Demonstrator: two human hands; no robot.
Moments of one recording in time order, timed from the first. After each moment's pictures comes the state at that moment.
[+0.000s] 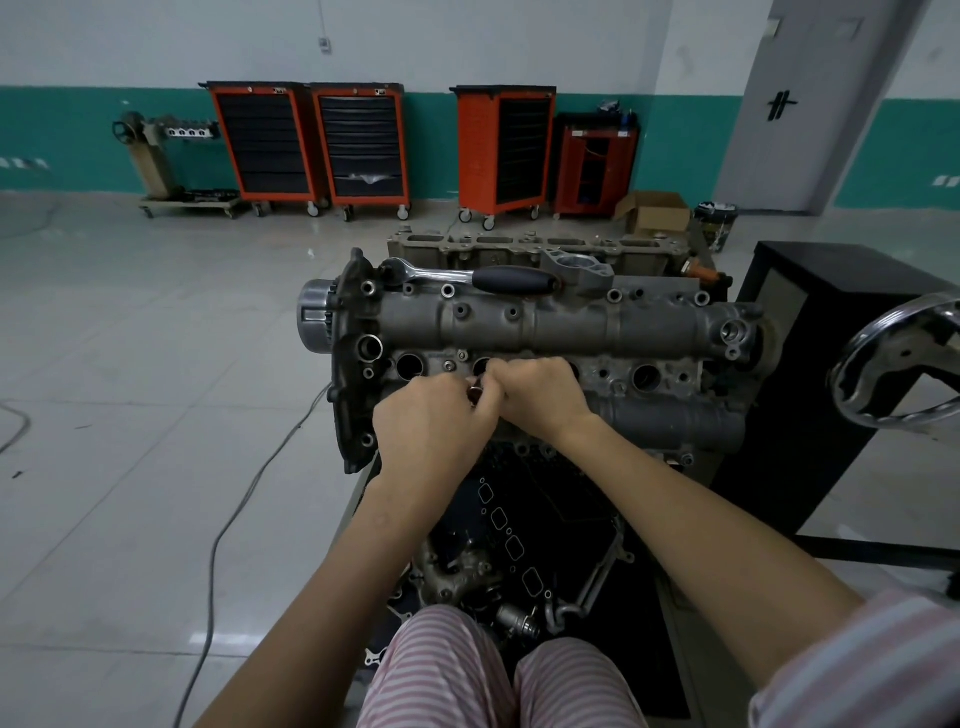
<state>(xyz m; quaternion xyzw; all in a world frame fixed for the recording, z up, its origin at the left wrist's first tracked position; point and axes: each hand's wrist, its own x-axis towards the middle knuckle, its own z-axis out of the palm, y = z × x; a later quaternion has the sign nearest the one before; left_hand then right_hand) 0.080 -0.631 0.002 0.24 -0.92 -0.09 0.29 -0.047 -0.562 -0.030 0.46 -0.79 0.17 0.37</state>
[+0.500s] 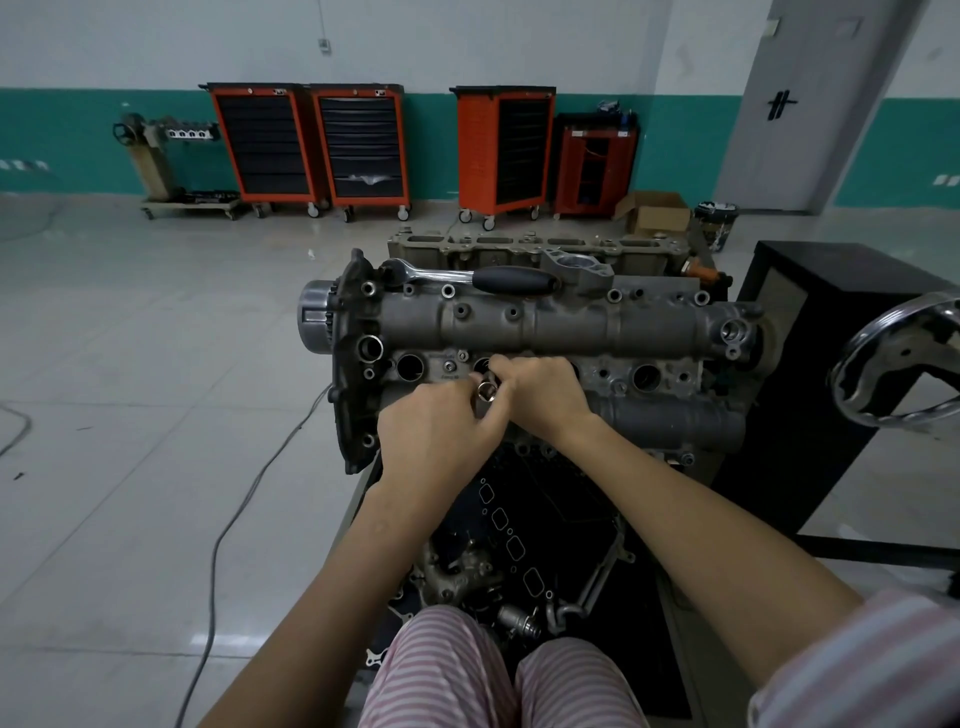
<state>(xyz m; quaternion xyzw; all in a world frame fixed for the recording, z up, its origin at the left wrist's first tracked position) 0.085 -0.631 -0.002 0.20 -0.93 -0.10 0.30 -0.046 -0.562 -0.029 0.45 -0.81 0.16 0.35</state>
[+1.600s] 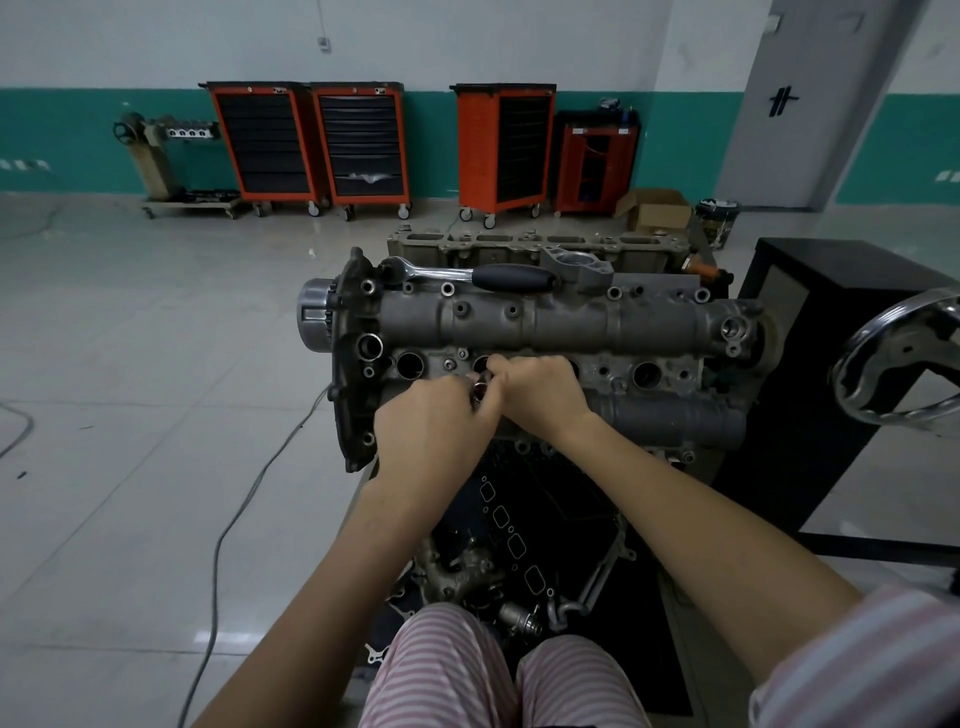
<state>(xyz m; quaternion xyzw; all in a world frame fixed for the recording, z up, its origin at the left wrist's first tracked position) 0.087 -0.630 0.006 0.23 -0.94 -0.10 0.25 -0.046 -0.563 -0.031 0.44 -0.80 0.13 0.39</state>
